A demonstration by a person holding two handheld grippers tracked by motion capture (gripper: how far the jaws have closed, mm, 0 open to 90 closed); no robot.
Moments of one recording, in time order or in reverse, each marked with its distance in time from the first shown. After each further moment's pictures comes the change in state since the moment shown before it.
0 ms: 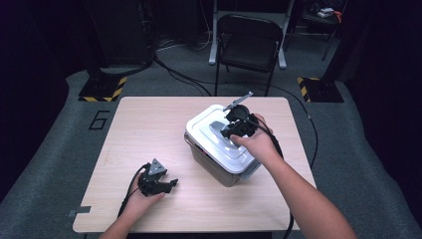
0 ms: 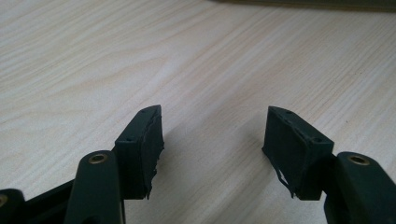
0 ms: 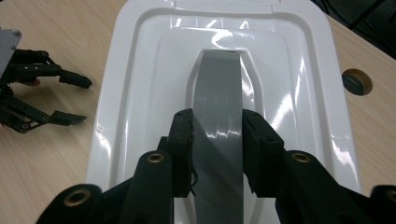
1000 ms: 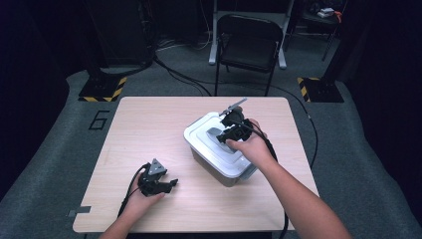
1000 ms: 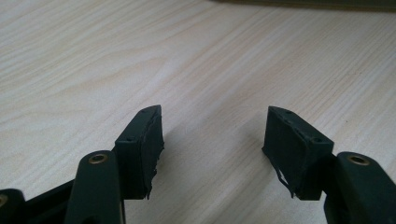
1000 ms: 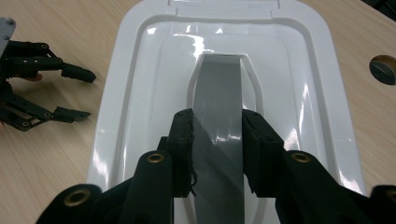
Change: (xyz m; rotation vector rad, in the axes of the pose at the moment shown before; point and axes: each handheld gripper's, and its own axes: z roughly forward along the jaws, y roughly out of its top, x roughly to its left) left arm 0.000 0.000 0.000 0.003 -0.006 -0.008; right arm 0.006 -0.006 0.021 0.033 0.031 0.036
